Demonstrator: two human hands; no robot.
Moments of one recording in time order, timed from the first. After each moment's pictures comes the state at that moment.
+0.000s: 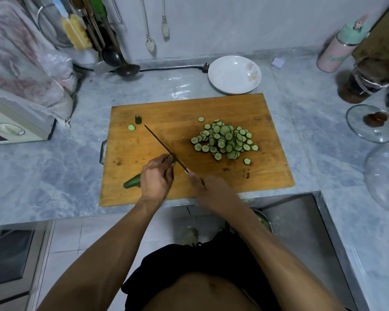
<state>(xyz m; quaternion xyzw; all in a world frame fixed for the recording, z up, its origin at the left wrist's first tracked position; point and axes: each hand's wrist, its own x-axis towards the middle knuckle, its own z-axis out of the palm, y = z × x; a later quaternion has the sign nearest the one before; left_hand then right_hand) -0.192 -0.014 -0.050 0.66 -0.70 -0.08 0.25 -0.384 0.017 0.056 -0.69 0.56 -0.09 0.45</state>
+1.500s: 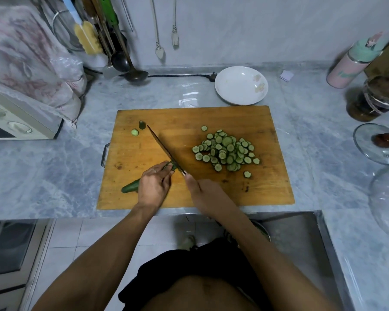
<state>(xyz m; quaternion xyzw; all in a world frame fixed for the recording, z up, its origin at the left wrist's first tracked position) -0.200 -0.013 -0.036 0.69 -0.66 -0.12 0.28 -0.382 -0.008 0.049 -0.70 0.54 -0.07 0.47</state>
